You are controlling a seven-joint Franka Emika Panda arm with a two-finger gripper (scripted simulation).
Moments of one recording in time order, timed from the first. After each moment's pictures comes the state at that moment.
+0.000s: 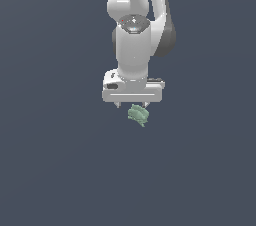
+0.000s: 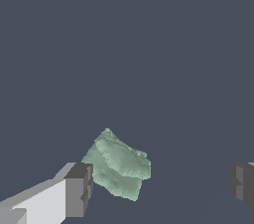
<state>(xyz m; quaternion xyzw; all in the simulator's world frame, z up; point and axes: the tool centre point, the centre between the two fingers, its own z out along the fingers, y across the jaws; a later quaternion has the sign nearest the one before) 0.020 0.015 0.203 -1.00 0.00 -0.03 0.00</state>
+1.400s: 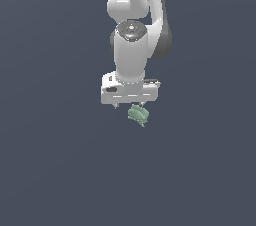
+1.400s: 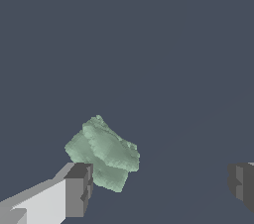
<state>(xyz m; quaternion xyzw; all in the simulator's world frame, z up) 0.009 0.004 0.189 -1.00 -0.05 -0.01 -0.01</state>
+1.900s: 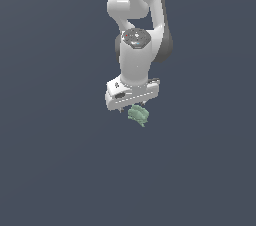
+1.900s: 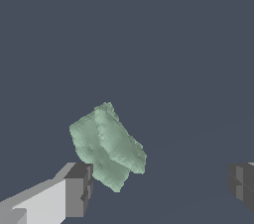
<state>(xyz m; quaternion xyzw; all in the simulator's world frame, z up) -0.001 0.017 0.168 -0.98 -0.18 -0.01 -0.01</state>
